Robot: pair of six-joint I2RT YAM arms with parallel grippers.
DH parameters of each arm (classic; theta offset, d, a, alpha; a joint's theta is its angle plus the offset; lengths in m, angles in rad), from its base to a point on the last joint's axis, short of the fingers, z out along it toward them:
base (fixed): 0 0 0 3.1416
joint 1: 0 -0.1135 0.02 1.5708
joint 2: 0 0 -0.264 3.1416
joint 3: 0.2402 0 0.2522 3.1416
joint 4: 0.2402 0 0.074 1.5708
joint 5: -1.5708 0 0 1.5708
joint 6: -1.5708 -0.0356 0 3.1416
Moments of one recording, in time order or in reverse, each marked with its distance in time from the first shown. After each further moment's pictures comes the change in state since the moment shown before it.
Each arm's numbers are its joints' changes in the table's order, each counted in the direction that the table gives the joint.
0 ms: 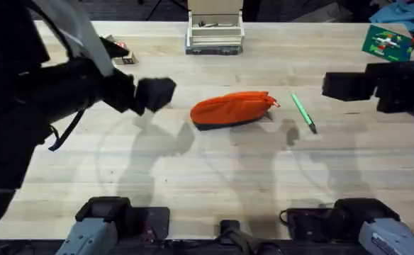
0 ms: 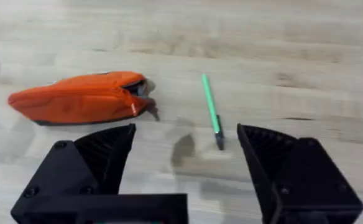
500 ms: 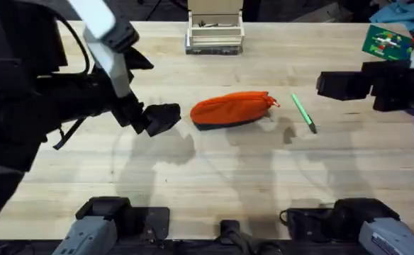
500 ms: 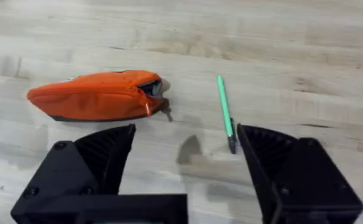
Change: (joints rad) left arm 0.000 0.064 0.000 0.123 -0.172 -0.392; right arm 0.000 0.019 0.000 -0.011 0.066 0.005
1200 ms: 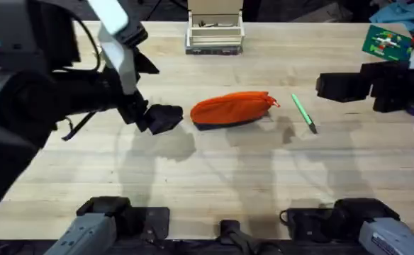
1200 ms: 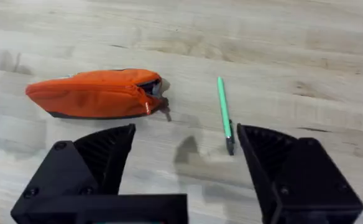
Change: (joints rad) left arm 0.000 0.098 0.000 -0.004 -0.032 -0.022; right arm 0.000 0.000 0.000 -0.001 0.007 0.030
